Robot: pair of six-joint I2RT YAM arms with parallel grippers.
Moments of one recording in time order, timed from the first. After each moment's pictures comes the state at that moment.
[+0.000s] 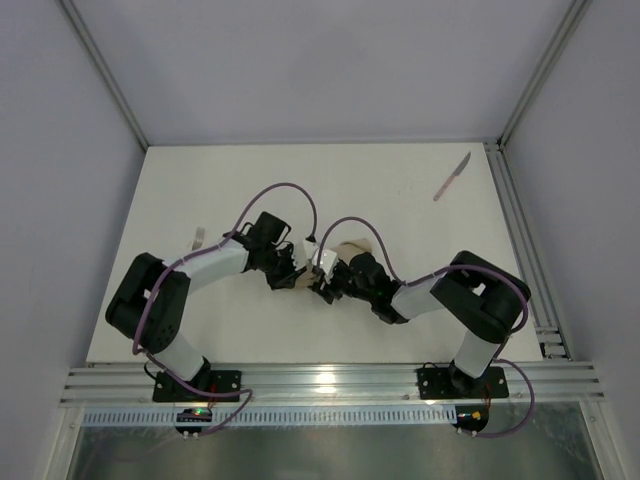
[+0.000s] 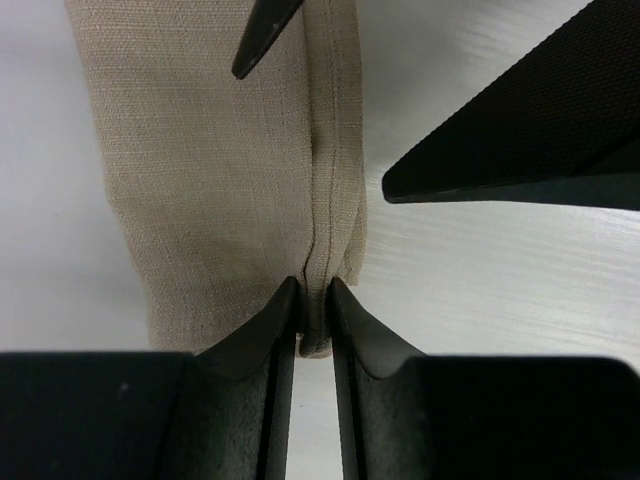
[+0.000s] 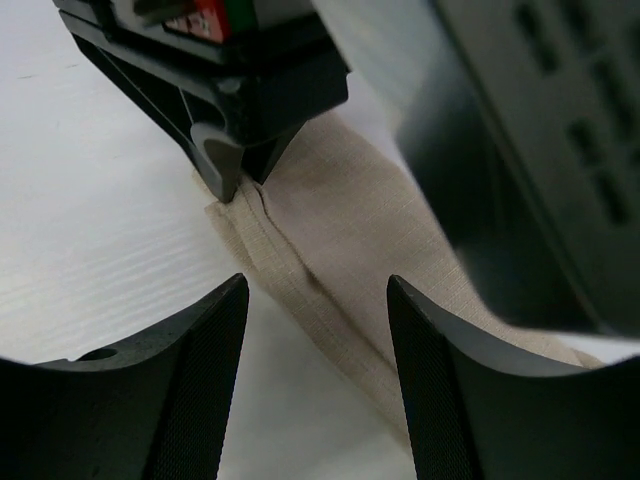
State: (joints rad) left arm -0.55 1.61 0.90 -0.42 0.44 0.65; right arm 0.86 1.72 0.52 0.86 -0.20 -0.29
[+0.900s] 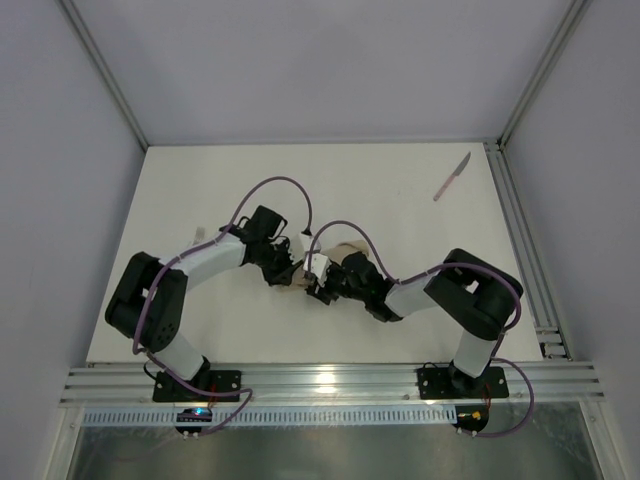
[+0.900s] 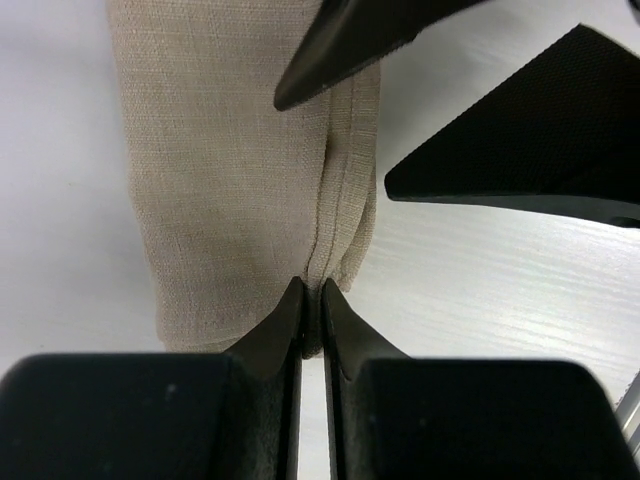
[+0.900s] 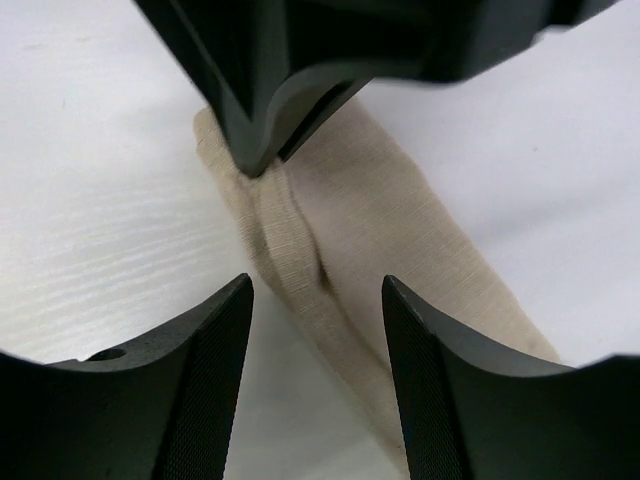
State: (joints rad) left arm -0.51 1.62 0.94 -0.51 0.46 0.62; right arm 0.88 1.77 0.58 0.83 -0.21 -0.37
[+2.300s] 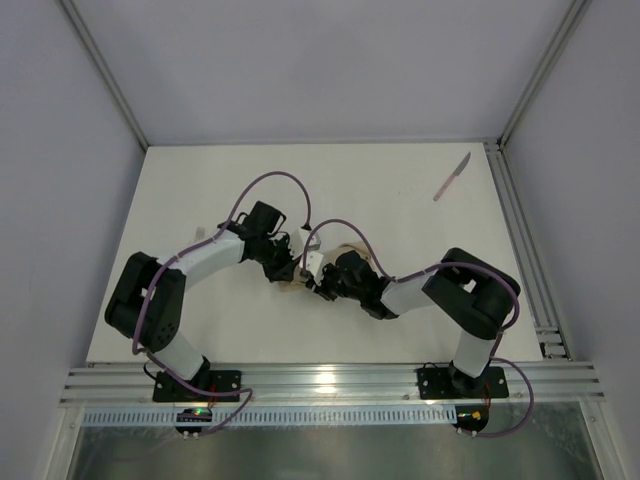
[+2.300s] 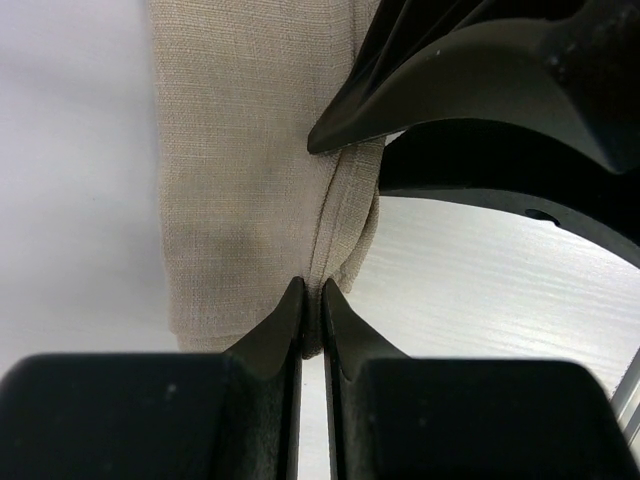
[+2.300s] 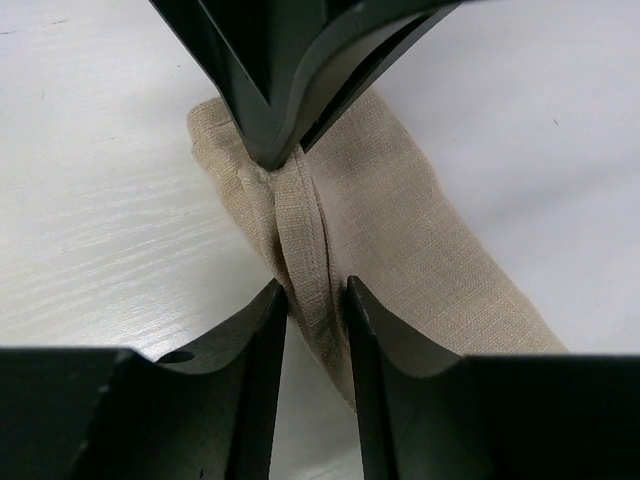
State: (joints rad) left arm -0.50 1.62 0.98 -0.52 0.50 0.62; right arm 0.89 1.78 0.63 0.70 -0.17 -0.34
